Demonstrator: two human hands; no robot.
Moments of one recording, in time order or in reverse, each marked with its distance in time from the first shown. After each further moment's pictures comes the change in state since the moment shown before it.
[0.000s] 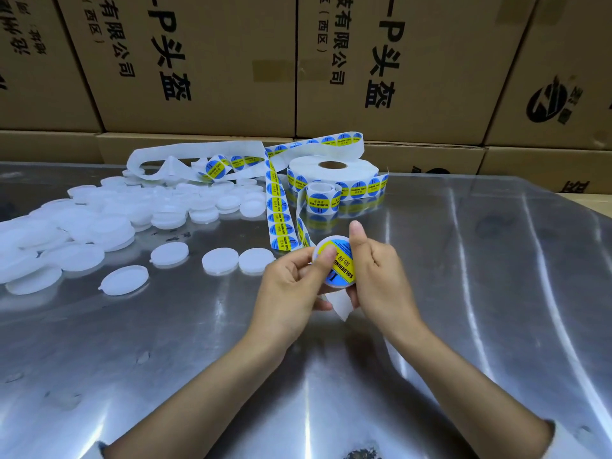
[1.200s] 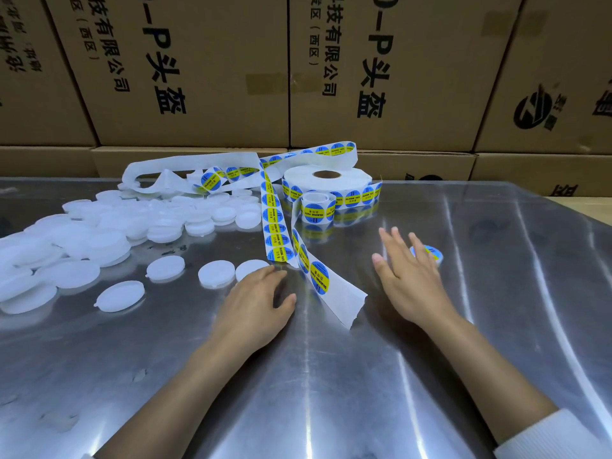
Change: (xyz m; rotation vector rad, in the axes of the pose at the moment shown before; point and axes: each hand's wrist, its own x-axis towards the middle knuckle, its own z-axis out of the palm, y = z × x) left_hand 0.033 -0.038 -0.056 1.194 -0.064 0.116; right_hand 0.032 0.066 -0.050 -0.721 -0.118 0.069
